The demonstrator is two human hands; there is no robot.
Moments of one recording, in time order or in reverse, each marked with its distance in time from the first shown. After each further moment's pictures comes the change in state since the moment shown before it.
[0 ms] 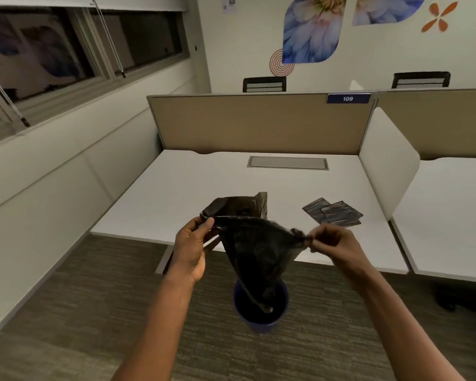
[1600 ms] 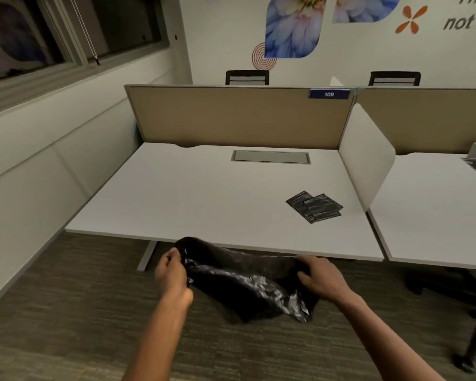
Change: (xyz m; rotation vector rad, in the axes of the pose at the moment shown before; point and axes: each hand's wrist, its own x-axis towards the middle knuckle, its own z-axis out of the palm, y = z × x) left_hand 0.002 -0.075 -0.034 -0.039 0.542 -0.118; right_hand -0.033 0.046 0.016 -1.066 -0.096 0.378
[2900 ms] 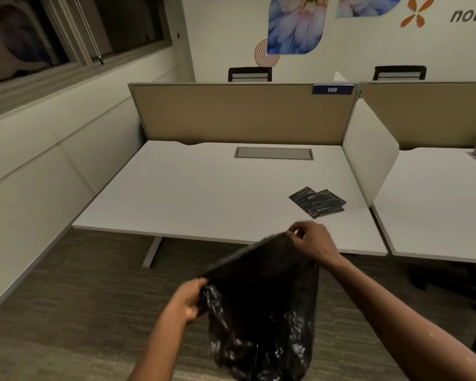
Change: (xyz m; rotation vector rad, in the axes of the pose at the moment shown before) left_hand -0.008 -0.039 -0.037 0.400 -0.357 -0.484; right_hand 0.036 -0.030 -0.023 0.160 0.280 -0.012
